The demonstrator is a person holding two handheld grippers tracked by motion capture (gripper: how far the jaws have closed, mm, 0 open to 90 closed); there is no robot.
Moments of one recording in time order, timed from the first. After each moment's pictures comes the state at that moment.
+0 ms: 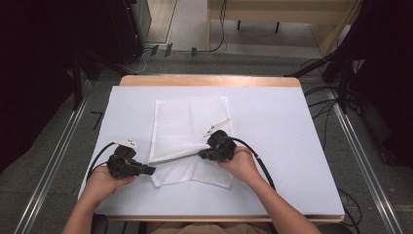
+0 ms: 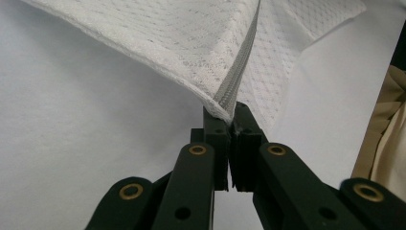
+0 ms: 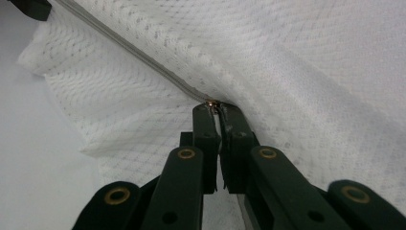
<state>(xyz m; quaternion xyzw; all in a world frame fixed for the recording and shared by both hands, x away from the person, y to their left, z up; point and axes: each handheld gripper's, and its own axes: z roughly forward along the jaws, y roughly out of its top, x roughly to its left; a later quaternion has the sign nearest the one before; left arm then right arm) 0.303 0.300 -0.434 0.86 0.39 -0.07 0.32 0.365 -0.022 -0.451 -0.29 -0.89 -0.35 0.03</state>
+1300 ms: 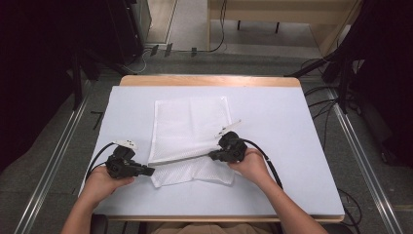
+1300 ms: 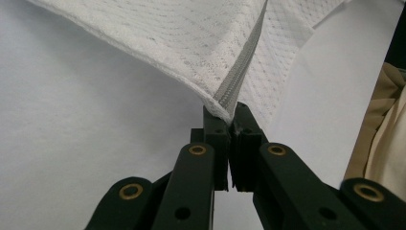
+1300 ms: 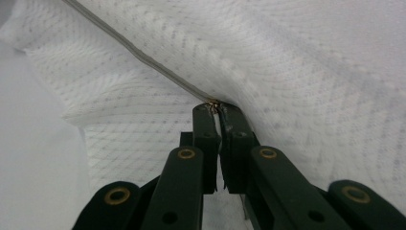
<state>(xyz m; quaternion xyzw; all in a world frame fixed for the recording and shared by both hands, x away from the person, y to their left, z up) 0.302 0.303 -0.435 0.86 0.39 -0.07 0.32 0.364 -0.053 -0.455 -0.30 -0.89 -0.34 0.03</state>
